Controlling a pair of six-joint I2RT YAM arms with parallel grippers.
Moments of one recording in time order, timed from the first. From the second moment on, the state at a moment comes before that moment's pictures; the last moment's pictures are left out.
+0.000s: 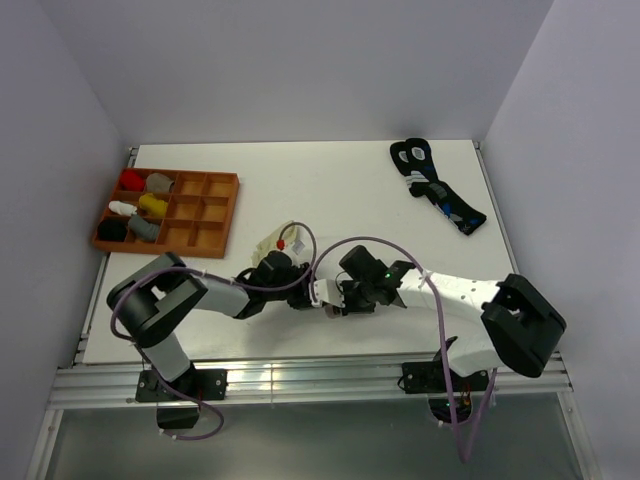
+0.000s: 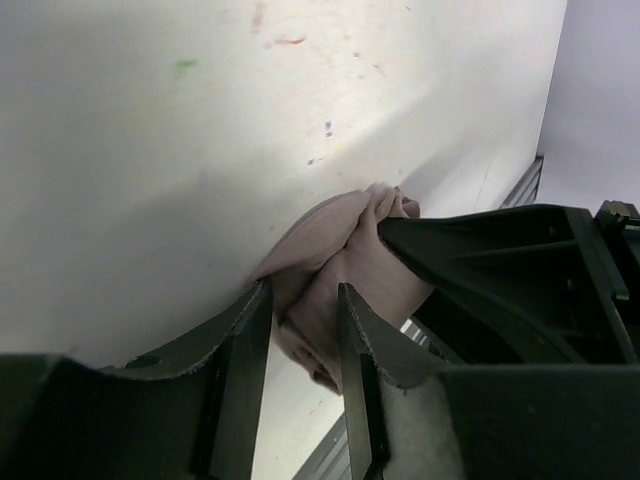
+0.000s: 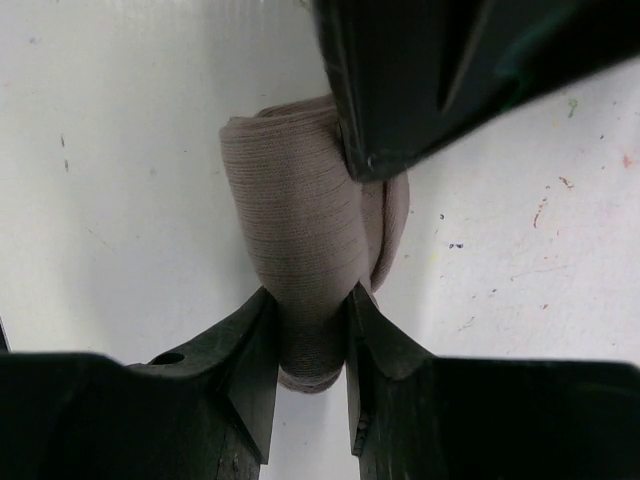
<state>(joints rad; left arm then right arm) -0.83 1.72 0.57 0.55 0.32 -1.04 0.82 1.36 0.66 -0.41 -0.22 -0.82</state>
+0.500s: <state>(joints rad) -1.05 1.40 0.35 0.42 -0.12 -1.24 0.80 1.55 0.87 -0.60 -0.24 -0.70</state>
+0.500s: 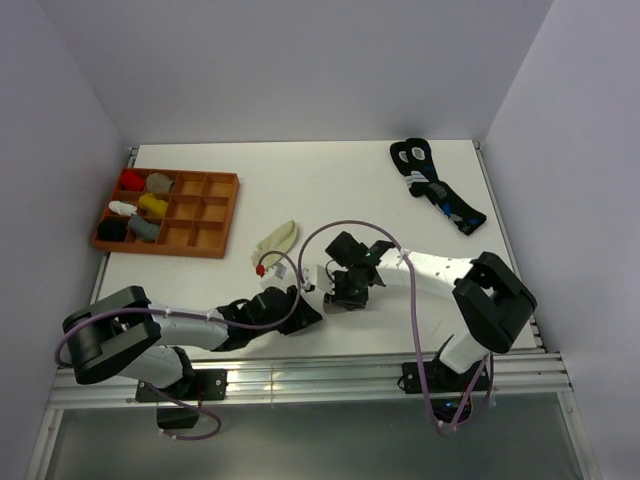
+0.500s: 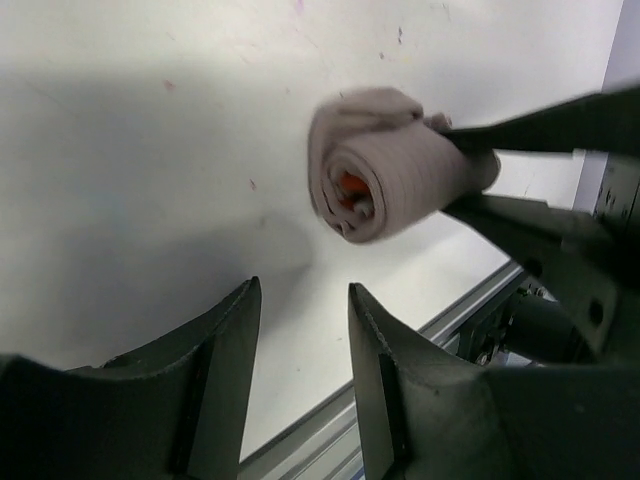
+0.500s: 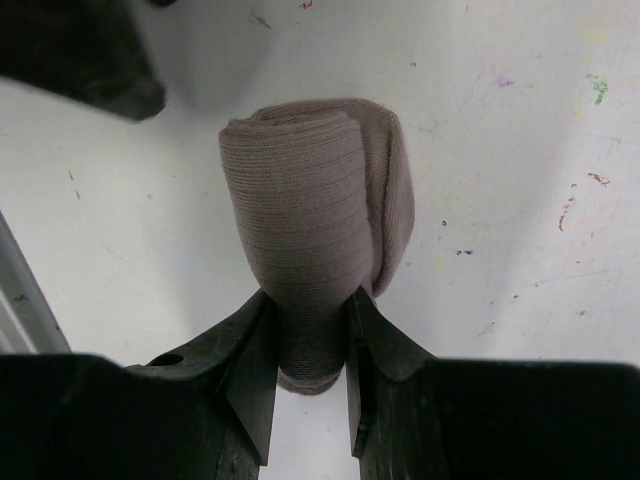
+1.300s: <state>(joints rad) -1.24 1.76 0.43 0.84 -0.48 -1.62 0.61 1.80 1.10 -0.87 -0.56 -0.64</state>
